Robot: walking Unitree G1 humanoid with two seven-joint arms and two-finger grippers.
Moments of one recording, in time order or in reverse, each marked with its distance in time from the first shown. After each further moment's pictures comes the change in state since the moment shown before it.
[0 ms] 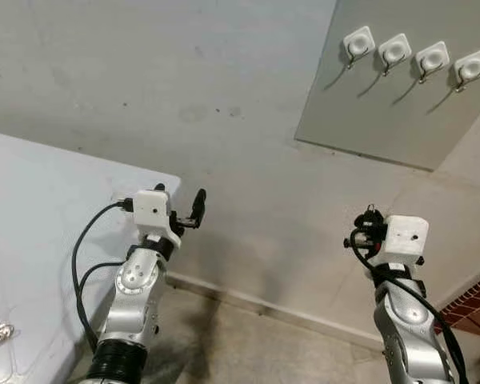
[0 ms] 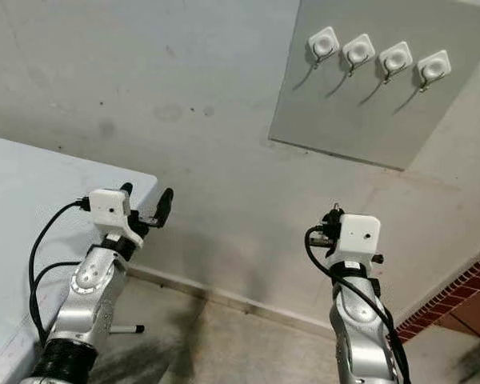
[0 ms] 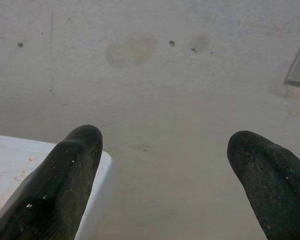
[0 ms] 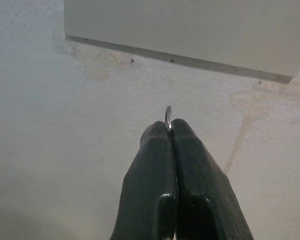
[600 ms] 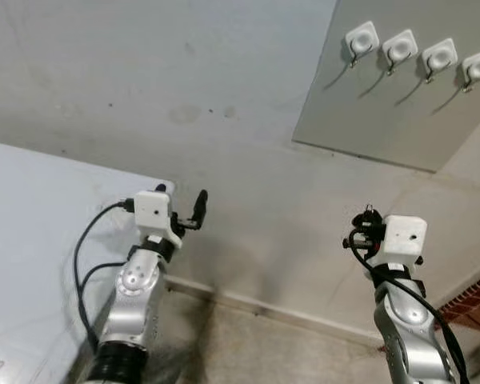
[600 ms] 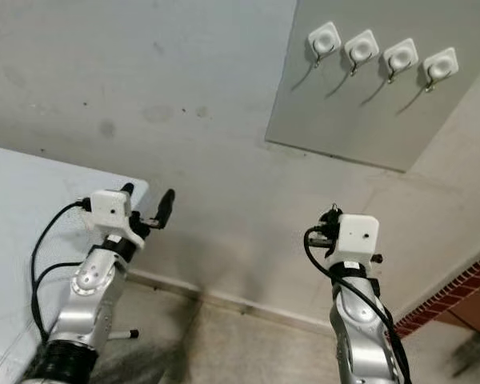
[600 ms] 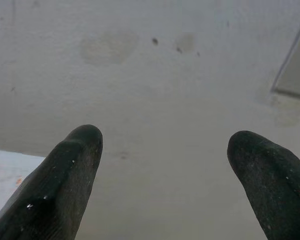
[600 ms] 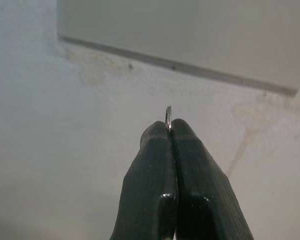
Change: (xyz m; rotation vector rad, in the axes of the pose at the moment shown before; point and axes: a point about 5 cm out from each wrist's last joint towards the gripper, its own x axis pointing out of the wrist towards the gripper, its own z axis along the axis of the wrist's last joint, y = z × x) left arm -0.001 -0.008 0.000 -0.036 -0.018 -0.026; right arm 0.002 0.003 0.002 -0.003 -0.009 0.019
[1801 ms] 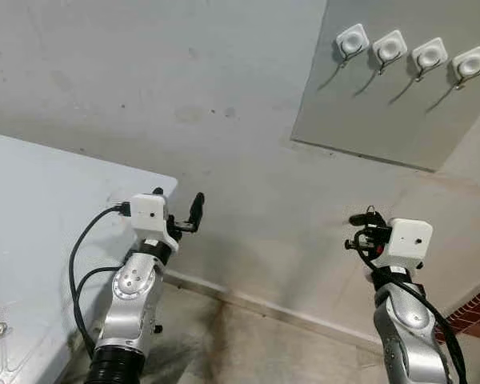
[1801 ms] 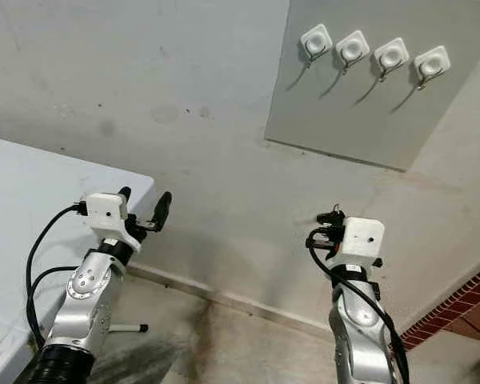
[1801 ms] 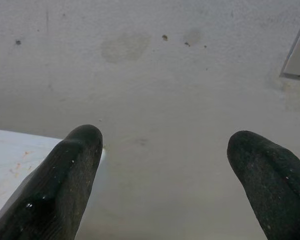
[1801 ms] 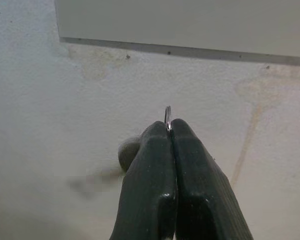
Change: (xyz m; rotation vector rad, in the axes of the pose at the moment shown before) left arm -0.005 0.008 -0.003 0.022 0.037 0.019; right arm -0.006 -0.002 -0.006 0.071 0.008 -0.027
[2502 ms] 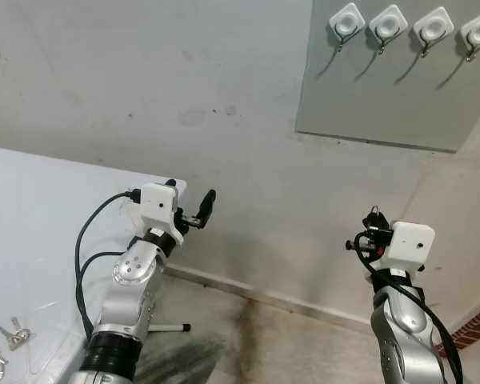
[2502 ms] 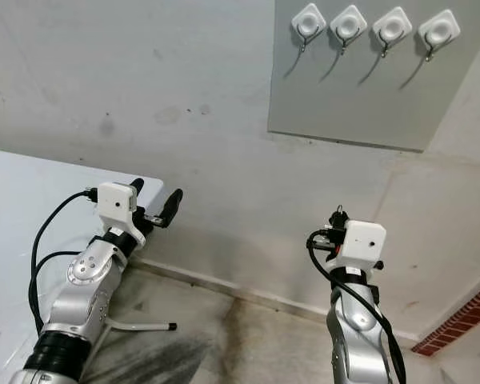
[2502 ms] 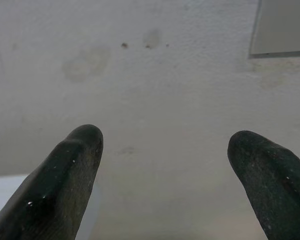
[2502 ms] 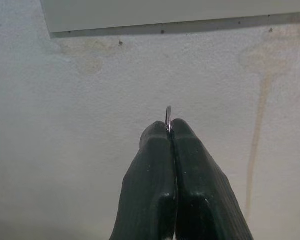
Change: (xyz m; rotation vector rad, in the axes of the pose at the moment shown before) left arm 0.018 -0.003 0.014 0.059 0.017 -0.154; right arm 0.001 0.003 0.000 -0.012 -0.057 -0.016
